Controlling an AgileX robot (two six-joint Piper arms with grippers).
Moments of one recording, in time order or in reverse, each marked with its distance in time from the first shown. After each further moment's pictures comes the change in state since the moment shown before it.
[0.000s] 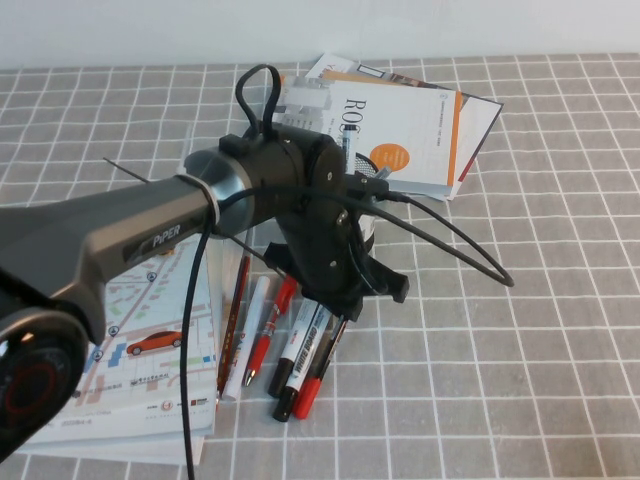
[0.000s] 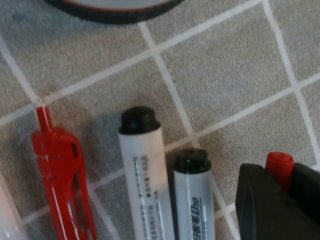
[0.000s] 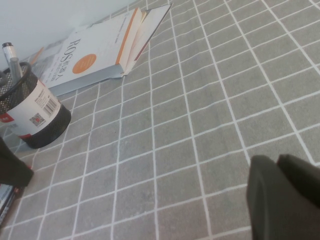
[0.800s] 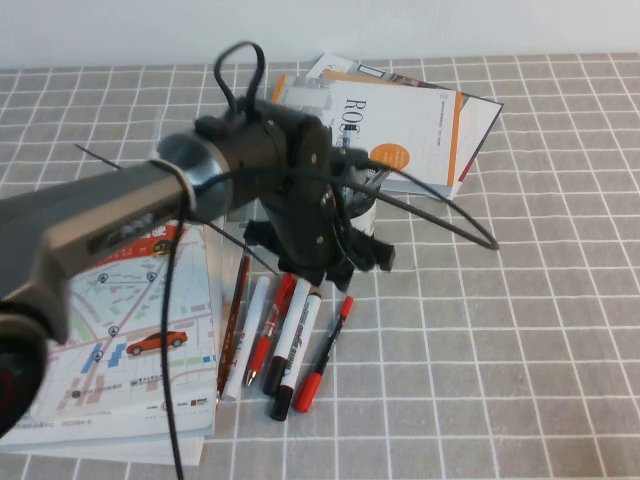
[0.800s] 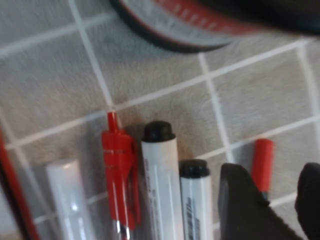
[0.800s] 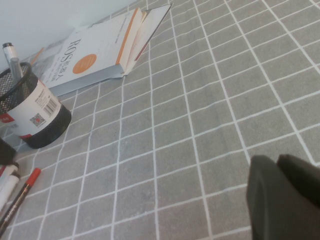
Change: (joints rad) right arm 0.000 0.000 0.000 0.002 0.000 0.000; left arm 0.021 -0.051 -0.002 0.086 -0.018 -0.124
